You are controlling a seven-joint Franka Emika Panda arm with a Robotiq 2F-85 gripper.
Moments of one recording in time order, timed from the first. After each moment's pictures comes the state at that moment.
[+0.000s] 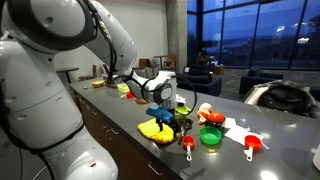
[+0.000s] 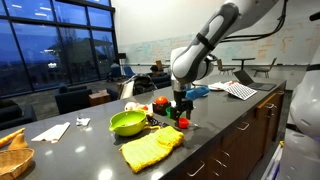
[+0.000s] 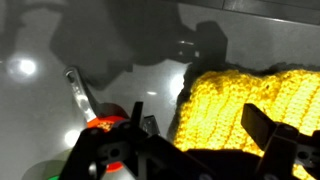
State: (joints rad) arm 0.07 -0.22 0.06 -2.63 0.05 2.40 -0.01
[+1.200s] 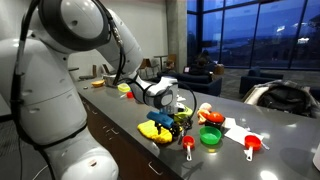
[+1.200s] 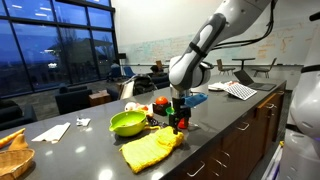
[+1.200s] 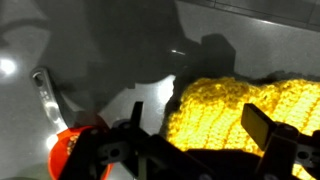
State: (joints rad) arm 0.08 -0.12 0.06 -2.62 0.13 2.46 -0.11
